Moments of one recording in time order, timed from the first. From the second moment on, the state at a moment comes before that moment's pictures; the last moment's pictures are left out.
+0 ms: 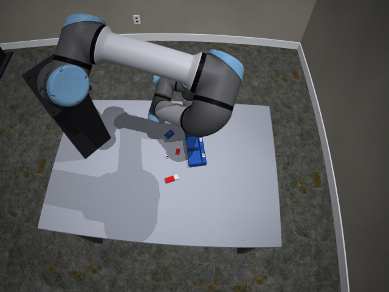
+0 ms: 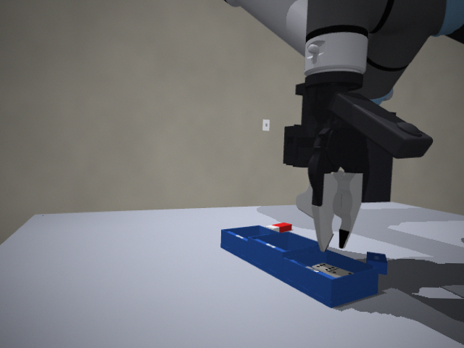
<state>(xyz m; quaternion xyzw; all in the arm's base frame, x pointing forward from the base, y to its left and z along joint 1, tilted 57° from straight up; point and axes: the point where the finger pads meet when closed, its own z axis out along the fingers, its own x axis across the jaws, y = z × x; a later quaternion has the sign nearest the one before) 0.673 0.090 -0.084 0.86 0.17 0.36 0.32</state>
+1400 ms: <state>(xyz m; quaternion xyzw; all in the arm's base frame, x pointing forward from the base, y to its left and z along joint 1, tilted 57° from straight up) 0.607 0.130 -0.034 0.86 0.17 0.36 0.32</state>
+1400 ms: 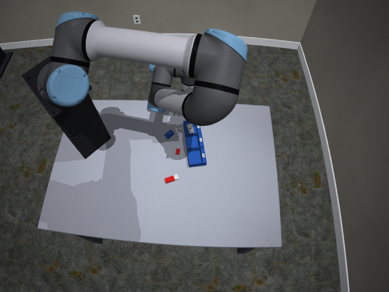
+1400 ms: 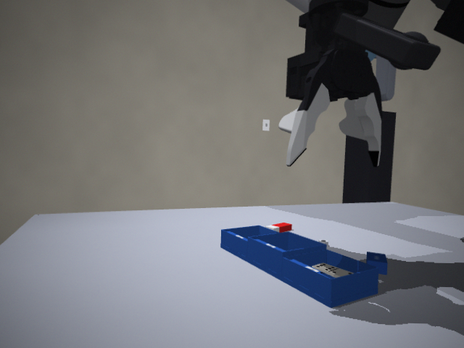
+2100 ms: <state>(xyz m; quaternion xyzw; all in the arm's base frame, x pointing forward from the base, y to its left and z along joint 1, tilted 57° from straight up) 0.562 0.158 0.001 0.86 0.17 0.36 0.32</state>
